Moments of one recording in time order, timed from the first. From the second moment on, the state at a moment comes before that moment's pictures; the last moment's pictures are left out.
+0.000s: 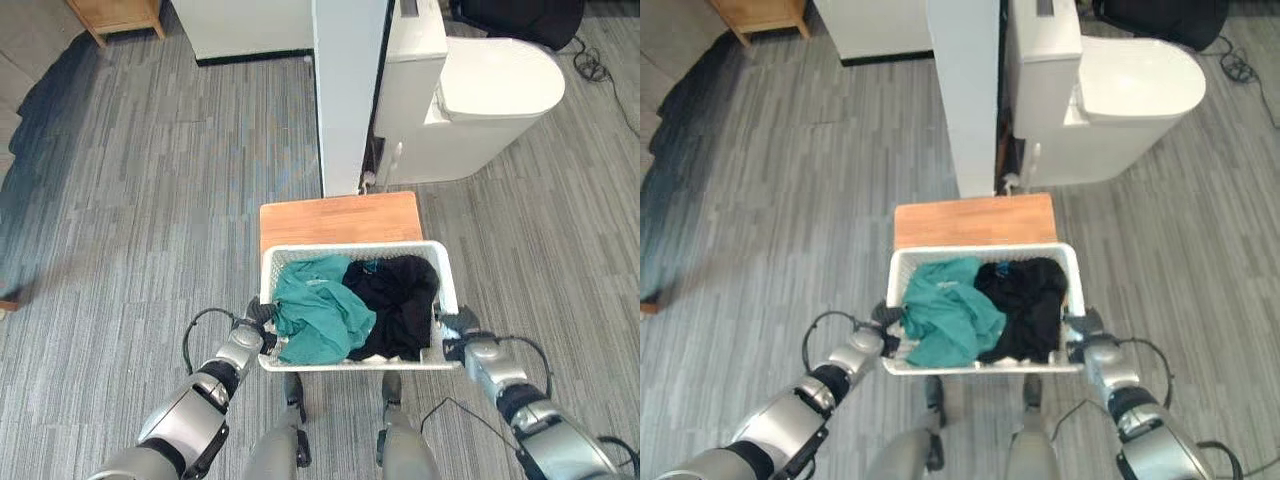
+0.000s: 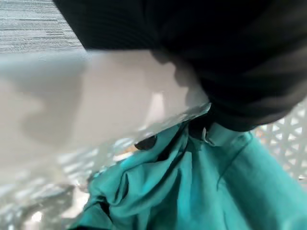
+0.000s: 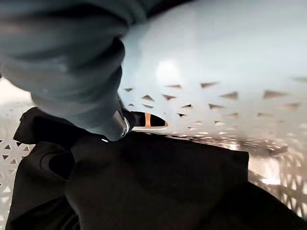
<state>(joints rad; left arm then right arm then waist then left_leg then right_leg) -0.60 0.20 -0.56 1.16 -0.34 -0.03 0.24 -0.37 -0.44 0.39 0.92 0.51 -0.01 -0.17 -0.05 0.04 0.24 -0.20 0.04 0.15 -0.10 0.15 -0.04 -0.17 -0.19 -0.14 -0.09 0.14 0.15</state>
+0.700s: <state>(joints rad) -0.43 0.20 -0.61 1.09 -0.24 0.02 0.14 -0.21 -0.42 0.36 0.97 0.46 0.05 -0.10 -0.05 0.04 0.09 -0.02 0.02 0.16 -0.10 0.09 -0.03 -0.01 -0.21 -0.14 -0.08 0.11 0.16</state>
